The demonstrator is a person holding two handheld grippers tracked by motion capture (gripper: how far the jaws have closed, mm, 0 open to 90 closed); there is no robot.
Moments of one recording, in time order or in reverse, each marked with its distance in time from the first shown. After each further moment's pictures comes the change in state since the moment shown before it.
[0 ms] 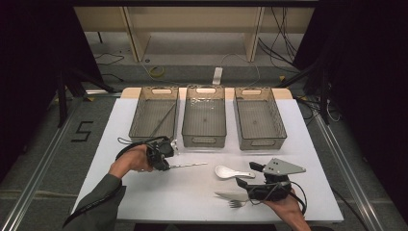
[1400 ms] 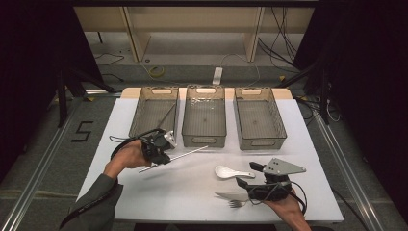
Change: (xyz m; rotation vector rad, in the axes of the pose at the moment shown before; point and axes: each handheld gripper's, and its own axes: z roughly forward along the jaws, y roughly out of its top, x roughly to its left) left arm 0.001 -0.003 -0.041 -0.158 0.011 -0.101; right arm 0.000 0.000 -0.001 0.002 -0.002 0.000
